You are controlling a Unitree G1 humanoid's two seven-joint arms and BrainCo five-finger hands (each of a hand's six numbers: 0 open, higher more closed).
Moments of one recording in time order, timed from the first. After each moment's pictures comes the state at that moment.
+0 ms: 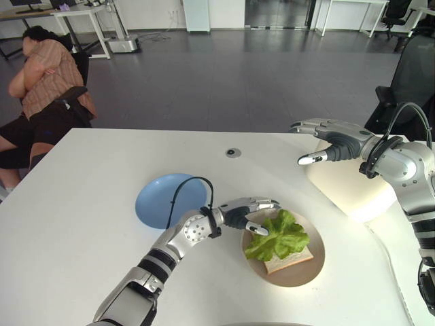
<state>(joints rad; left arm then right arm) -0.40 0.33 -0.44 0.40 0.42 -0.61 -0.35 -0.59 -0.79 0.16 0.08 -0.42 -0.31 0.55</state>
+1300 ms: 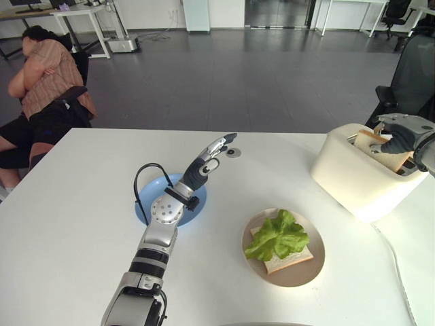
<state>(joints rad) -0.37 0.25 -0.09 0.31 -0.01 -0.49 -0.34 -0.68 -0.99 0.14 0.42 -0.70 -0.14 0.34</state>
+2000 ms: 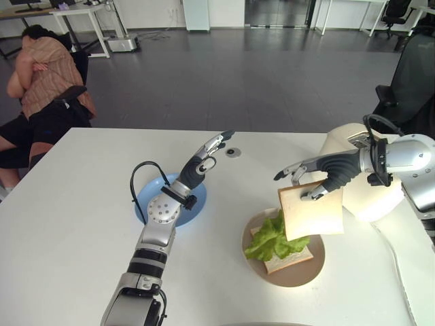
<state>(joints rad) -0.36 0.25 -0.07 0.27 -0.02 -0.50 -0.35 -0.64 -0.87 0.31 -0.01 0.06 -0.12 1.18</state>
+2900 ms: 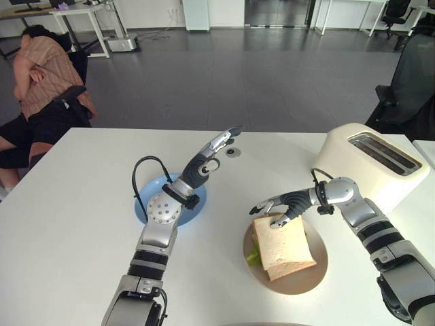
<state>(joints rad) -0.34 0.24 -0.10 0.12 -0.06 -0.48 -0.43 -0.61 -0.53 0.43 0.55 -0.10 -0.46 1.12</state>
